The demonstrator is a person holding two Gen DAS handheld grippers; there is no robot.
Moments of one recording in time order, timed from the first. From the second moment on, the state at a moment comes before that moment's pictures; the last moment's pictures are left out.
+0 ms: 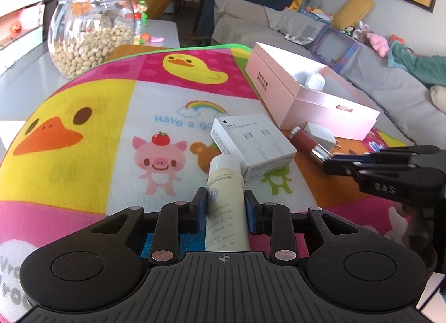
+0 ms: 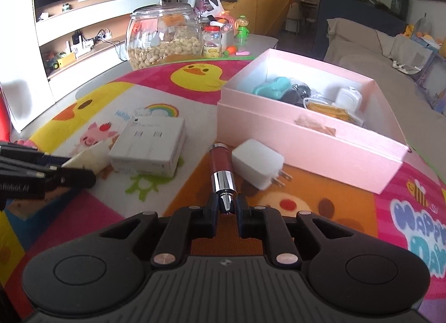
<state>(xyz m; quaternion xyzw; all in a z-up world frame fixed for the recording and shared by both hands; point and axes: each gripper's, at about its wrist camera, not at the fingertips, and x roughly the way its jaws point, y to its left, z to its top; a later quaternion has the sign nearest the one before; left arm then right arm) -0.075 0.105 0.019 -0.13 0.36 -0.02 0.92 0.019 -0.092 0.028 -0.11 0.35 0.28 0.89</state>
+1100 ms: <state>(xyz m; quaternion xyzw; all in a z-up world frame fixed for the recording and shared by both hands) -0.083 0.095 0.028 -0.08 0.40 -0.02 0.91 0.016 -0.065 0.036 -0.13 0.35 0.31 0.87</state>
